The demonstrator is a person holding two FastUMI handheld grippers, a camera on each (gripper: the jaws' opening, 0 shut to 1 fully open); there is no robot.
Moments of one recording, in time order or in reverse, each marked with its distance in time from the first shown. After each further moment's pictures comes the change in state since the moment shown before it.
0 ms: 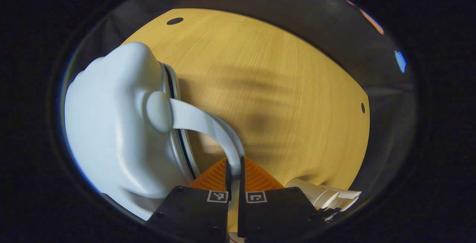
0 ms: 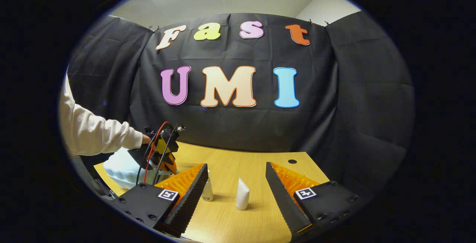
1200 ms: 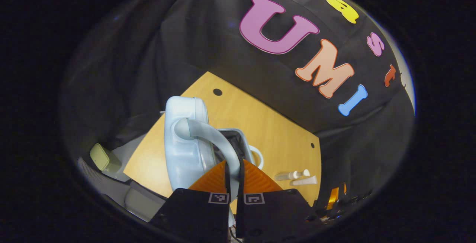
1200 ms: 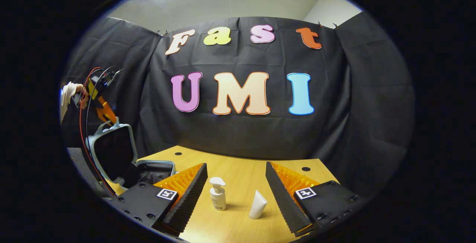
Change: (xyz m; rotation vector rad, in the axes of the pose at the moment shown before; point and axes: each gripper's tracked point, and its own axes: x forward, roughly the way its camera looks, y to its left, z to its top) left arm -0.297 0.205 0.005 -0.077 -0.452 -0.209; right arm 0.027 0.044 0.027 0.019 -0.058 0.092
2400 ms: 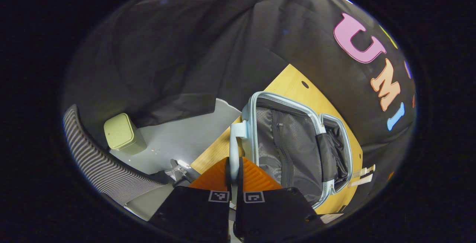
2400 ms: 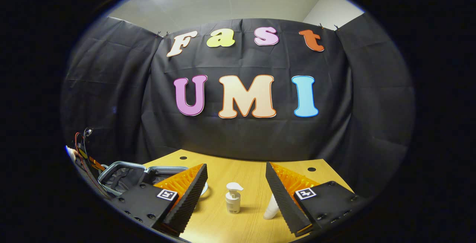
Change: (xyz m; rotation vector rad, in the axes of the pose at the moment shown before) left arm 0.069 0.312 -0.136 -0.207 -0.081 0.205; right arm -0.002 0.048 0.008 -0.003 0.008 -0.010
